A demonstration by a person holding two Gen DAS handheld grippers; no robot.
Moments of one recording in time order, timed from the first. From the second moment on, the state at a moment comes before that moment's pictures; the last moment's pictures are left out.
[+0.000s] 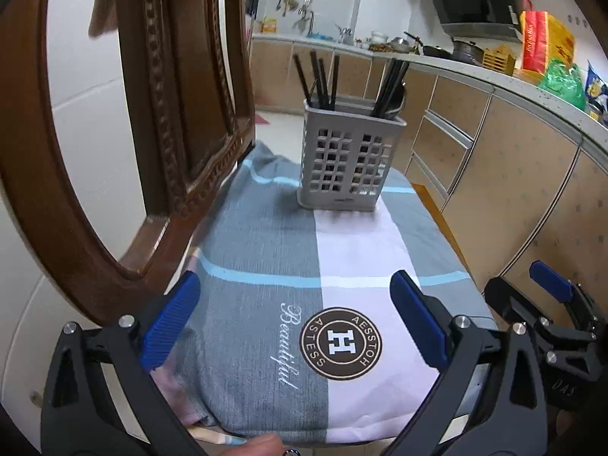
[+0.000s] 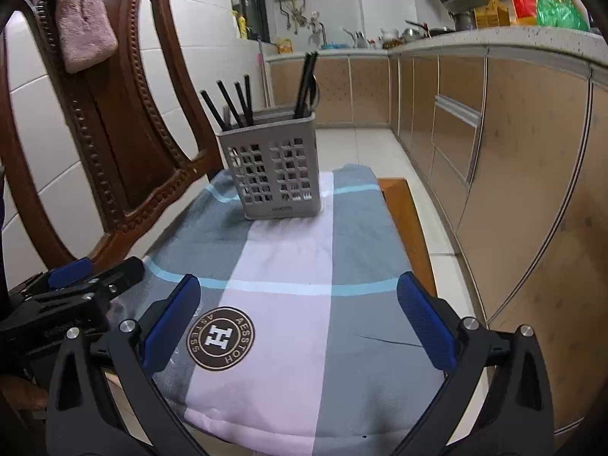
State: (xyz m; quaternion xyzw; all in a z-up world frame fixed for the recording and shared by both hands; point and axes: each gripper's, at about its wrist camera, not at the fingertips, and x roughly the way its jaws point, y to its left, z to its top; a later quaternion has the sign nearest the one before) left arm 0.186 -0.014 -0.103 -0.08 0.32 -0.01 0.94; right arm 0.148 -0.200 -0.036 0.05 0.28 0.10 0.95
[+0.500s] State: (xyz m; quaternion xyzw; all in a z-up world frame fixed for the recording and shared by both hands) left arm 0.184 -0.010 -0.102 -0.06 0.32 -0.02 0.94; right arm 0.143 -0.205 -0.035 0.05 0.28 0.09 0.96
